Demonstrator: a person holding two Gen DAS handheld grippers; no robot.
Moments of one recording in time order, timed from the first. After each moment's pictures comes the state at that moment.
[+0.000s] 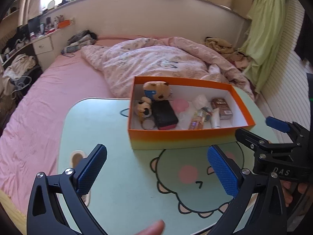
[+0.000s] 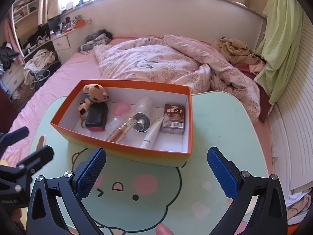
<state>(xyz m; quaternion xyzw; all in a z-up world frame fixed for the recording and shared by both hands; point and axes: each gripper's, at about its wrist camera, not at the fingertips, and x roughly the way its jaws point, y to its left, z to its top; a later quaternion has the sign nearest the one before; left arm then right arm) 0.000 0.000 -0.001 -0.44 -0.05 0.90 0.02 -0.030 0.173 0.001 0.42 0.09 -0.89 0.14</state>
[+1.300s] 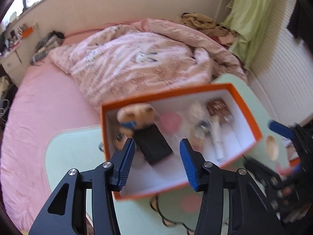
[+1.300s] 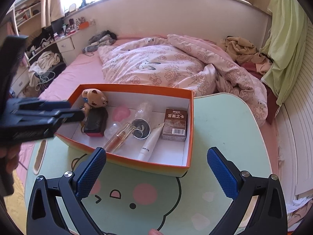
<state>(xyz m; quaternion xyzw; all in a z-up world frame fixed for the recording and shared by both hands) -0.102 0.010 -0.019 -0.49 0.01 0.87 0.08 -0.049 0.182 -0.001 0.43 0.06 -0.88 0.18</state>
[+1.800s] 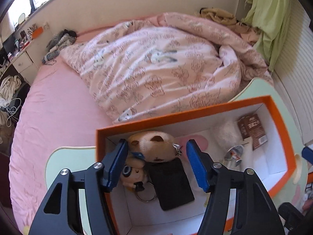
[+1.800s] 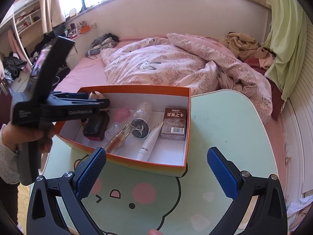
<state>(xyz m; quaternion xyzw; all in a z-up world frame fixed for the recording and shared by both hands) -0.155 0.021 -0.059 -0.52 0.03 0.86 0.04 -0.054 0.194 -0.005 0.43 0.03 -0.88 0.19</state>
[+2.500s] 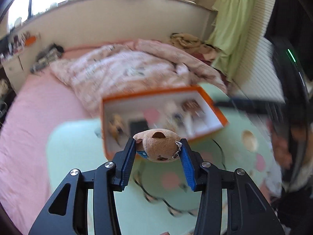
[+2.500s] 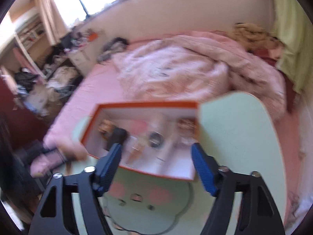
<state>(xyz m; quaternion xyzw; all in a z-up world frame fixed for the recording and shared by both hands) 0.006 0.017 0.005 -0.43 -0.03 0.89 0.14 -0.089 0.190 0.025 0.47 -0.03 -0.85 0.24</state>
